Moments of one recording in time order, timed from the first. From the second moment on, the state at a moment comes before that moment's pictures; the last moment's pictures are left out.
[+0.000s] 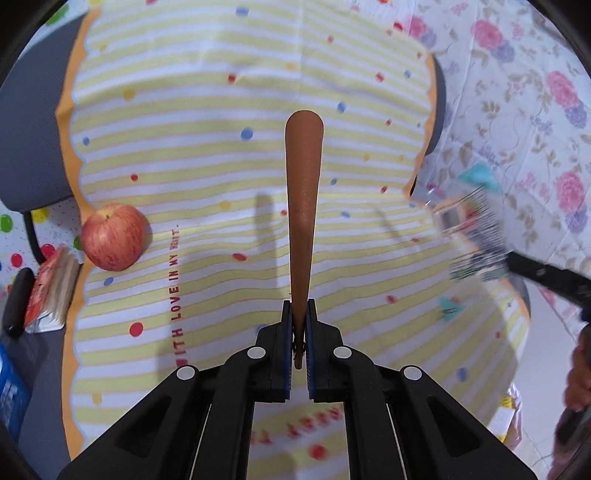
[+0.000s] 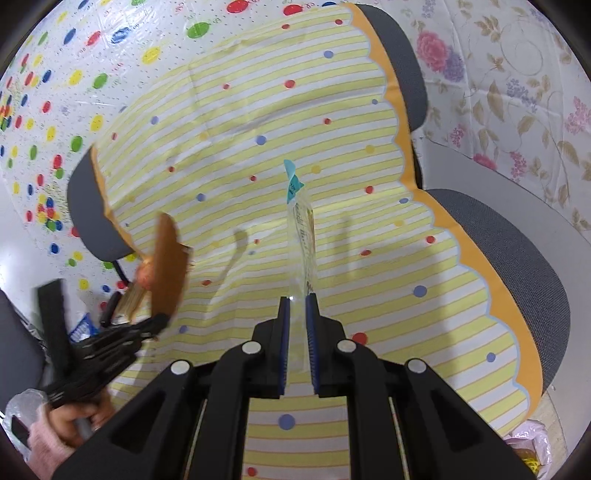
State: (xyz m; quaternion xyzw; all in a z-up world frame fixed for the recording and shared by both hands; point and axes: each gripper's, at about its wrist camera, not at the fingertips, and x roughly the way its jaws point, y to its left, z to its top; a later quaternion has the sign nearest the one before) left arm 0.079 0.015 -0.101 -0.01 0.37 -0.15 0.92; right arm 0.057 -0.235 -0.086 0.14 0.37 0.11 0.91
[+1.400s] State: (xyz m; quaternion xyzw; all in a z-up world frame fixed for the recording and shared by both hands) left arm -0.124 -0.228 -0.144 0.12 0.36 -0.45 0.81; right arm -0.229 -0.365 -0.105 0.11 0.33 -0.16 0.93
